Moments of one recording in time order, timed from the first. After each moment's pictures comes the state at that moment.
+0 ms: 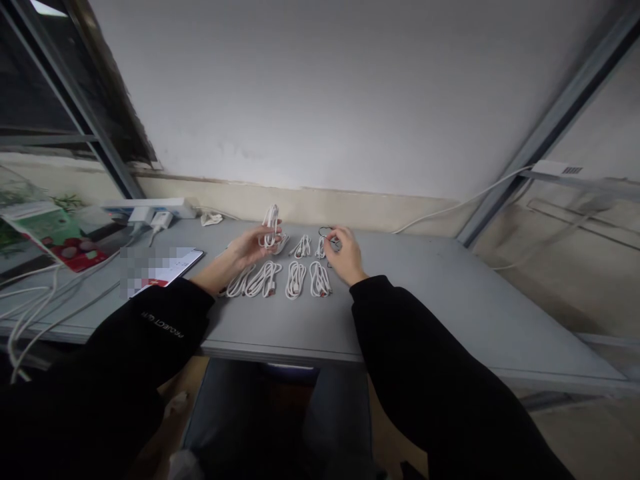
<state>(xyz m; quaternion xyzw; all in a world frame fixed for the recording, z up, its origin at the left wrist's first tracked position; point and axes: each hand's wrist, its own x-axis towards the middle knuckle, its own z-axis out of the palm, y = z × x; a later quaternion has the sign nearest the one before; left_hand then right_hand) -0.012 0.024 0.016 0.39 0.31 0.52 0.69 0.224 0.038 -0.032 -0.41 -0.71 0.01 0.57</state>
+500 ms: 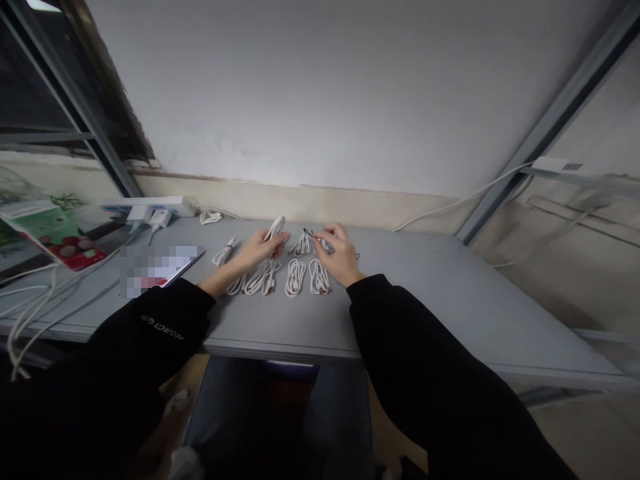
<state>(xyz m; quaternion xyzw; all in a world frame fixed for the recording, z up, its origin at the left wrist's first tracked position) 0.005 0.015 0.005 0.70 0.40 0.45 0.40 0.209 0.019 -0.021 -0.31 -0.74 -0.11 0.58</state>
